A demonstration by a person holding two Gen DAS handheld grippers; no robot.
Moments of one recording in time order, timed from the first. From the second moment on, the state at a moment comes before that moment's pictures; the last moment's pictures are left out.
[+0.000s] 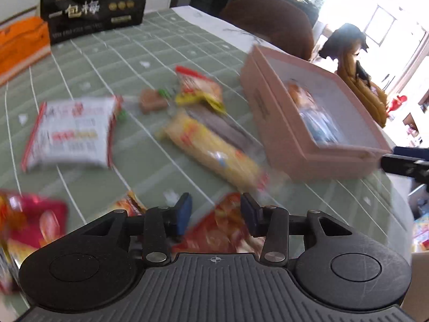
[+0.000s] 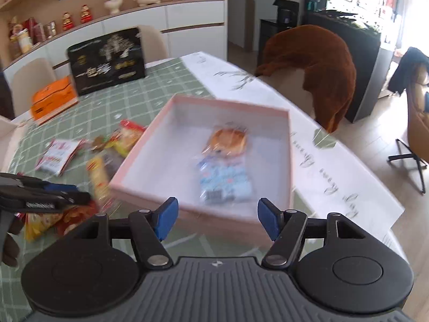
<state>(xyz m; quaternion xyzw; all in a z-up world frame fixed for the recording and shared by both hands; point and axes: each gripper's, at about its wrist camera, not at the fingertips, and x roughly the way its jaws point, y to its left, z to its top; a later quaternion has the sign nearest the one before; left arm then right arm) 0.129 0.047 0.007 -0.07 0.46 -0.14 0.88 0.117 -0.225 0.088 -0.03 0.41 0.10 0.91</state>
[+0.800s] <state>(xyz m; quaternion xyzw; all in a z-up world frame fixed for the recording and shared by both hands) 0.078 0.147 0.022 -0.18 0.42 0.07 0.89 0.103 -0.083 0.021 0.01 0.47 0.20 0.86</state>
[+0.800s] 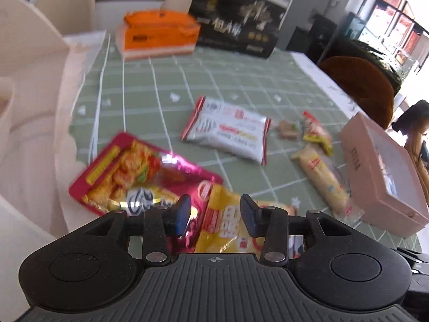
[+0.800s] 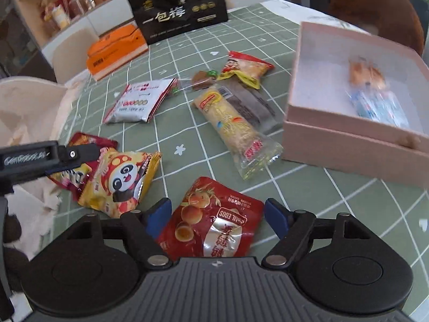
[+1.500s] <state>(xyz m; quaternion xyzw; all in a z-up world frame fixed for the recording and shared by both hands) 0.044 0.015 0.032 -0.15 0.50 -0.20 0.83 0.026 -0.237 0.030 0.02 0.48 0.13 0.87</state>
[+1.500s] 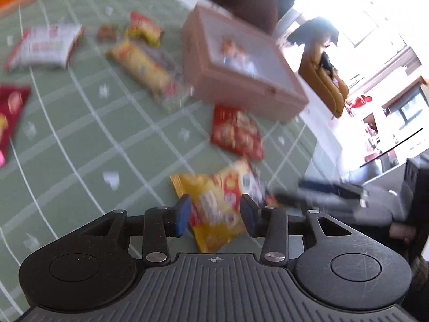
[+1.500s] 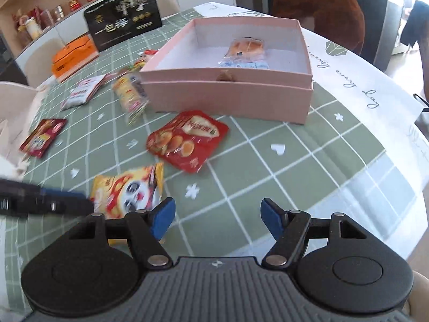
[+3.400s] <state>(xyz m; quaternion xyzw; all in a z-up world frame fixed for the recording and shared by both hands) 0.039 -0.063 0.006 0.02 0.47 -0.17 0.87 0.000 -0.292 0.023 0.05 0.48 -0.02 0.88</state>
